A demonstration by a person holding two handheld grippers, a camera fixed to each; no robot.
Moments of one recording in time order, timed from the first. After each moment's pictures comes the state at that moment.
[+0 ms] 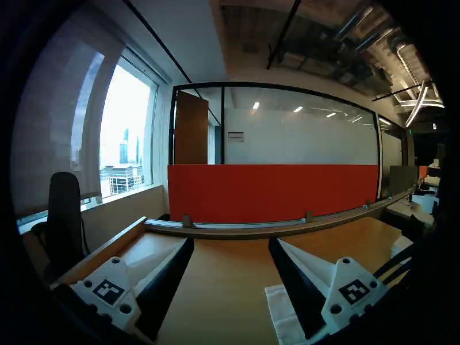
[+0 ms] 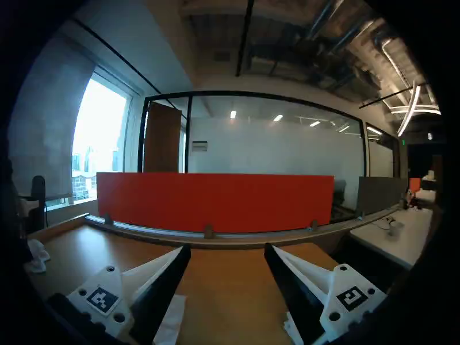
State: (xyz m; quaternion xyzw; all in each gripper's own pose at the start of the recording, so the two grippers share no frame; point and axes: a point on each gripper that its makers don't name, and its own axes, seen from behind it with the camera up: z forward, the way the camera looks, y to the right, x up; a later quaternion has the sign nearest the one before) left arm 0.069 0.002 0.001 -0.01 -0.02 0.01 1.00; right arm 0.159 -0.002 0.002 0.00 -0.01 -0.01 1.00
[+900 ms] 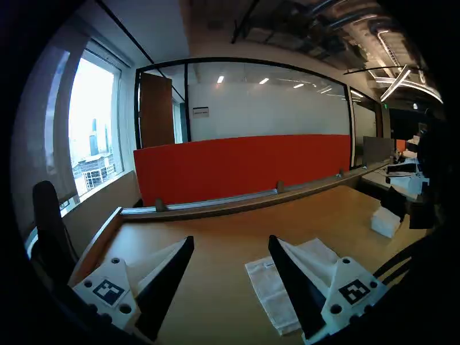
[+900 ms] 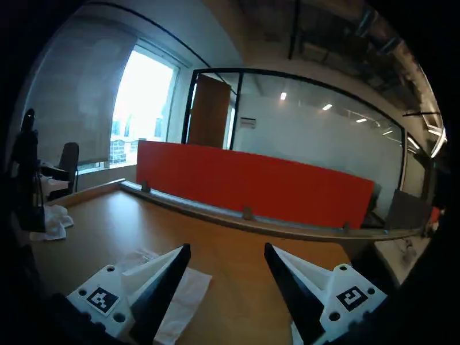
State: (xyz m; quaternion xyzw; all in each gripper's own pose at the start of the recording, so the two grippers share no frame) left arm 0.048 0.039 -0.007 -0.11 -0.11 0.05 0.99; right arm 0.148 -0.065 -0.008 0.14 -0.10 -0.08 0.98
